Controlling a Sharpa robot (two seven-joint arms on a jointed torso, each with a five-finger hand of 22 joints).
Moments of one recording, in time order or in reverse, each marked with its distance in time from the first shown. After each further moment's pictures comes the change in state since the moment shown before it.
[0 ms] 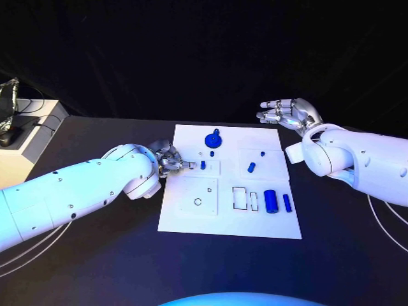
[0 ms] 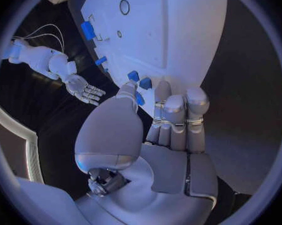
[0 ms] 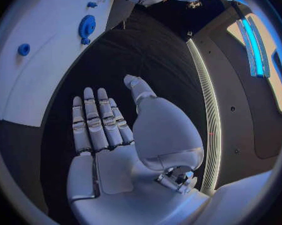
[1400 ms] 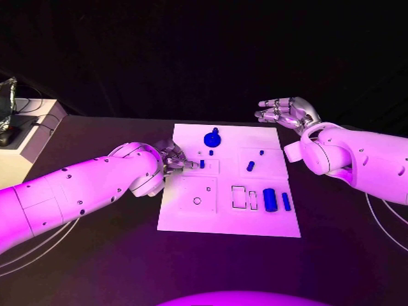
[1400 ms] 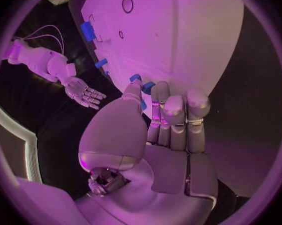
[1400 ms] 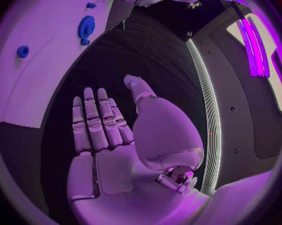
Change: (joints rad) left arm 0.003 0.047 -0.006 -0.045 0.008 0.022 0.004; left_hand 0.049 0.078 -0.045 -0.075 -0.004 0.018 -0.018 0.017 0.067 0.015 -0.015 0.008 0.019 0.009 -0.009 0.008 0.020 0.000 0.011 -0.011 0.022 0.000; right arm -0.001 0.003 0.000 0.000 -0.001 0.001 0.000; right_hand 0.000 0.000 0.003 -0.003 0.004 0.009 0.003 0.000 0.000 0.000 0.000 0.000 0.000 0.000 0.000 0.000 0.000 0.000 0.000 0.000 0.000 0.000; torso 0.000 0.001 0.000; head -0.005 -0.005
